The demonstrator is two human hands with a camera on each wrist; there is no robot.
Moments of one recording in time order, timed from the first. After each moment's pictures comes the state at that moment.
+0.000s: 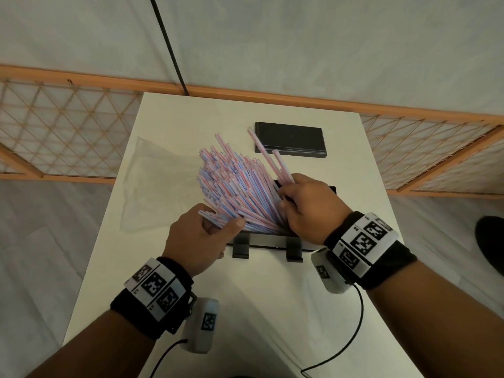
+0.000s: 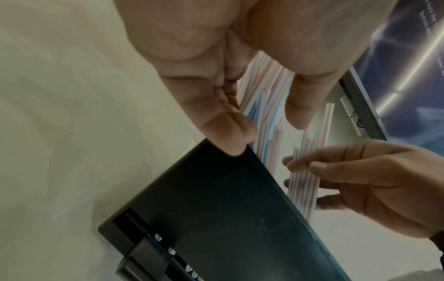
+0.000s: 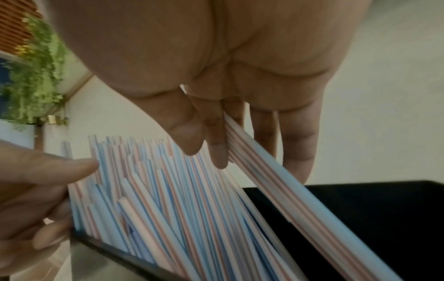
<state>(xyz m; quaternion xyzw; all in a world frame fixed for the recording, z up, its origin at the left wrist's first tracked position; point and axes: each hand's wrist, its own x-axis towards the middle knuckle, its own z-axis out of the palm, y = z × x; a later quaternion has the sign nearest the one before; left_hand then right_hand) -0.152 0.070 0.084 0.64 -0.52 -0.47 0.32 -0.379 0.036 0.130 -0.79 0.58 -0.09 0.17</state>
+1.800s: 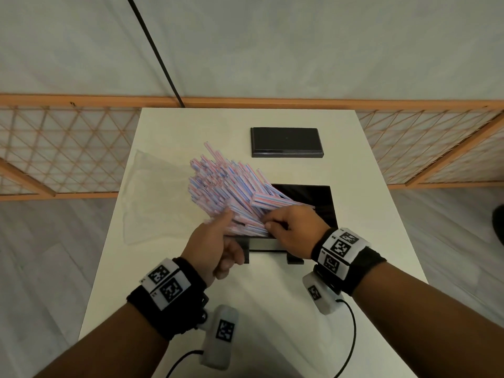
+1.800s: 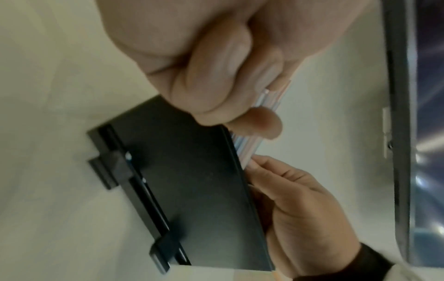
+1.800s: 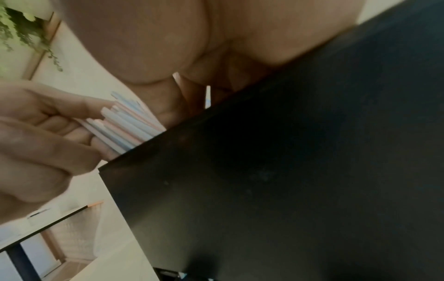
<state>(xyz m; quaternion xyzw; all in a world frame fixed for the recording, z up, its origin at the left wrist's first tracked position) -0.187 0.065 0.103 0.61 -0.30 -0.68 0.26 -0.384 0.049 0.079 -0.74 0.58 -0.13 0.32</state>
